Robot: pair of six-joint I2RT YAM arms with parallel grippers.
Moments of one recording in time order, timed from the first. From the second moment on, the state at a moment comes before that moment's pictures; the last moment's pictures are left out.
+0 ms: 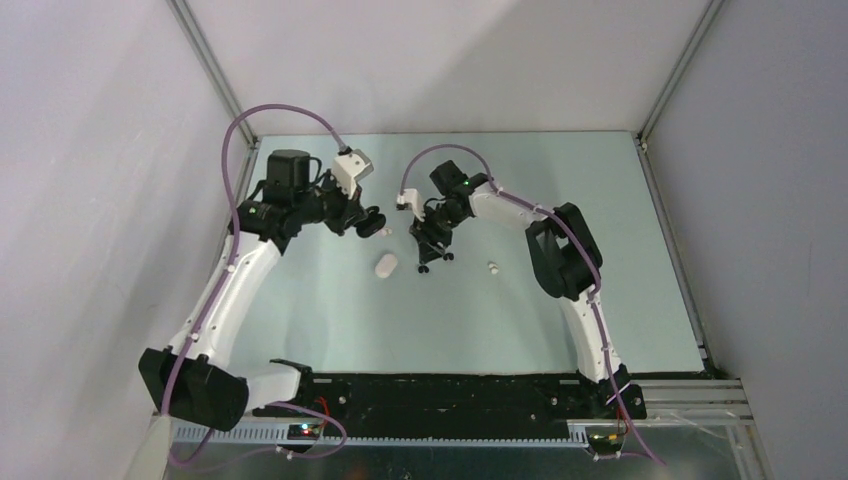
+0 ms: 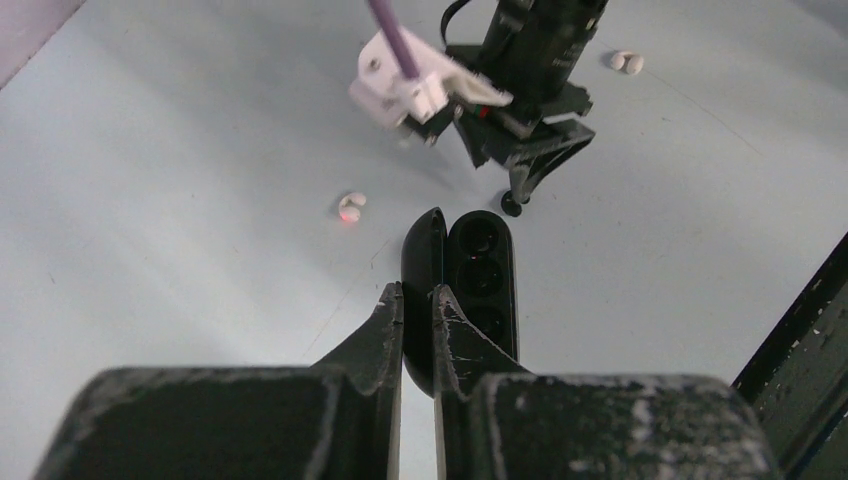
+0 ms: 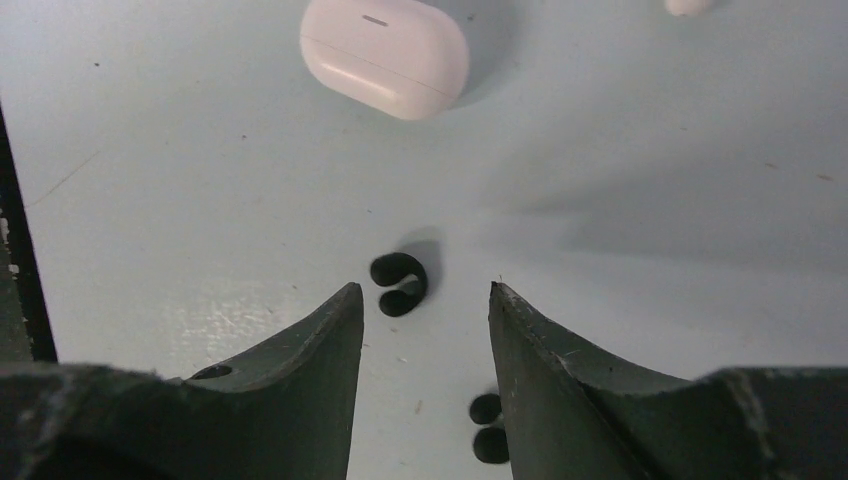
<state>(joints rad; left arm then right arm) -0.22 1.22 1.24 -0.69 0.50 0.41 0.61 2.24 1.80 -0.71 -0.71 -0.60</state>
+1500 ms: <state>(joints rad) -0.26 1.20 1.16 -0.62 0.50 0.37 0.67 2.27 1.80 -0.74 -0.63 -0.59</state>
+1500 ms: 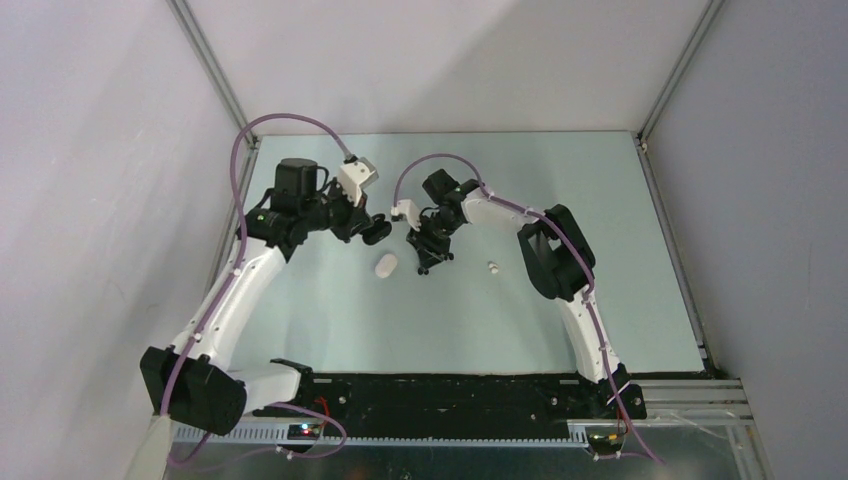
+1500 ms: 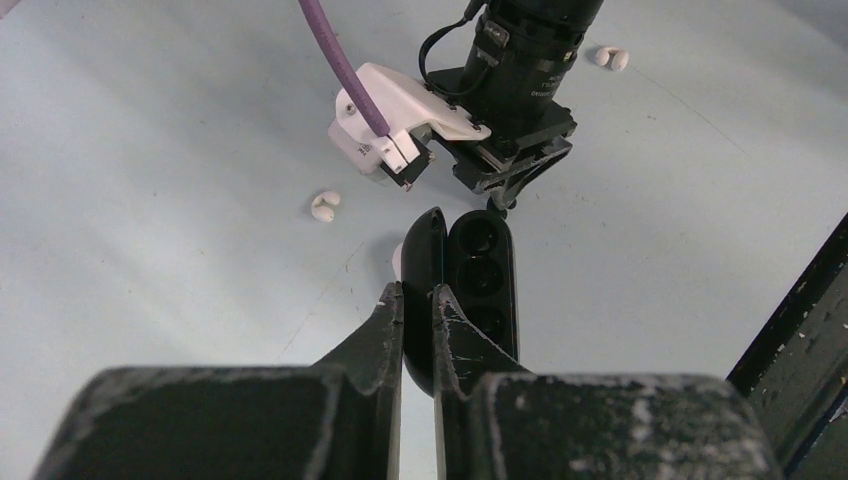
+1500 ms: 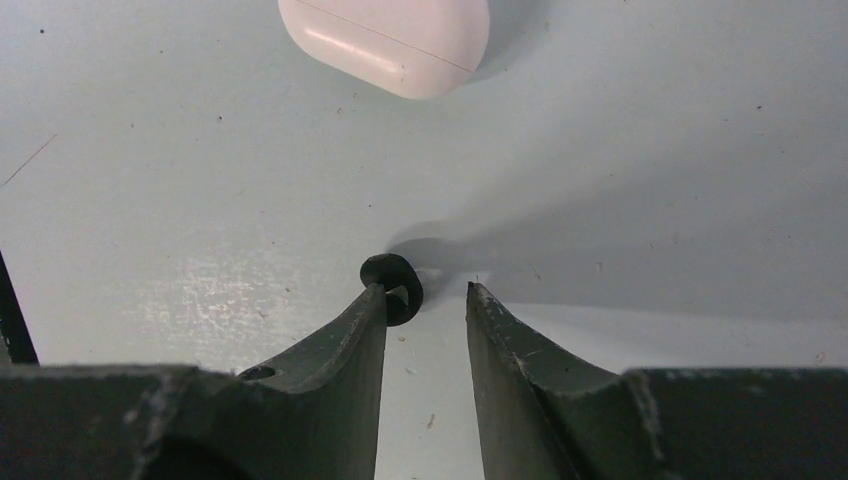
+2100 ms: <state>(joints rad) -0.26 1.18 1.13 -0.61 0.50 0.37 0.68 2.27 1.80 -0.77 -0.67 -0.60</state>
